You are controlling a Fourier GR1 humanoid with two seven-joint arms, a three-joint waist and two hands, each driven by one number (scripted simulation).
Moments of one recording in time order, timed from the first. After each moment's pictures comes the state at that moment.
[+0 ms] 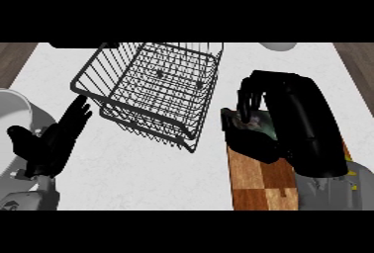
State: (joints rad) left arm -0.08 0.24 0.04 -1.55 0.14 -0.04 0.21; right arm -0.60 -0.32 0.42 -1.96 0.66 0.01 0.77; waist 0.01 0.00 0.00
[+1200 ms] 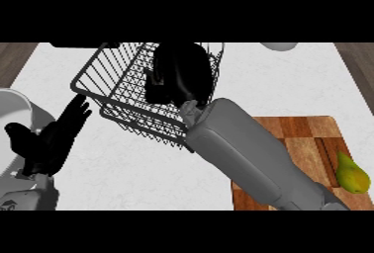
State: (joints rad) left arm -0.09 0.23 0.07 -1.57 0.12 -0.07 0.24; right arm -1.02 0.00 0.48 -1.21 0.71 -0.20 0.81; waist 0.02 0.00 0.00
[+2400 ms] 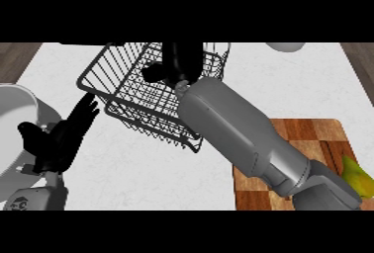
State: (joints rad) left arm -0.11 0.19 0.05 -1.55 0.09 -0.08 0.23; right arm -1.23 0.00 0.58 -0.75 0.47 -0.71 0.60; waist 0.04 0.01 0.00
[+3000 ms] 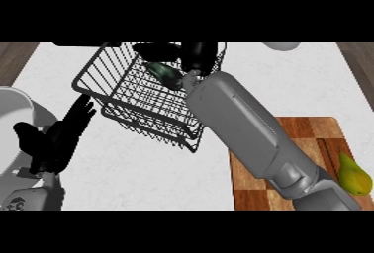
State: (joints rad) left arm -0.10 0.19 0.08 -1.54 0.09 -0.08 0.22; right arm -1.18 0.00 0.37 -0.87 0.22 -0.88 0.43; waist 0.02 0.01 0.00
